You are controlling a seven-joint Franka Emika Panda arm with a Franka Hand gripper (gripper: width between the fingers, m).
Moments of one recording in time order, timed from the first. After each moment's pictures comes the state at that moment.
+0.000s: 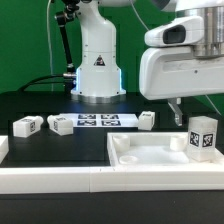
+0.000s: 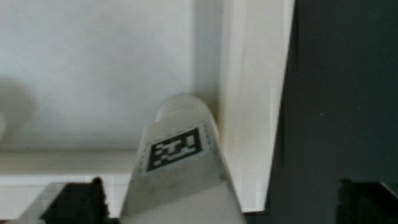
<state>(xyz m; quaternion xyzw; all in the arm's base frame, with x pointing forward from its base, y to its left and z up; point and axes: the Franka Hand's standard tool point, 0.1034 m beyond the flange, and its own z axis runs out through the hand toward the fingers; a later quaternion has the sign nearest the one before) 0.619 0.128 0.088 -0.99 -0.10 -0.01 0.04</state>
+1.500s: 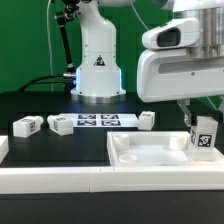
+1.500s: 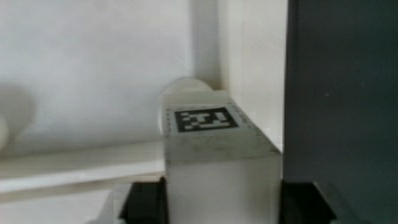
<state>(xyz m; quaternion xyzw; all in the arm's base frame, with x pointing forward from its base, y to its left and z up) 0.628 0.121 0.086 -0.99 0.08 -0.01 0.07</state>
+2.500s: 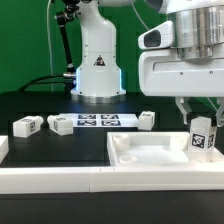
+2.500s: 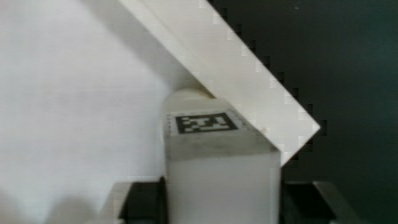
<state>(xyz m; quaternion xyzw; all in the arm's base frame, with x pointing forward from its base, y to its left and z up) 0.629 0.119 0.086 -0.91 0.42 0.00 0.08</state>
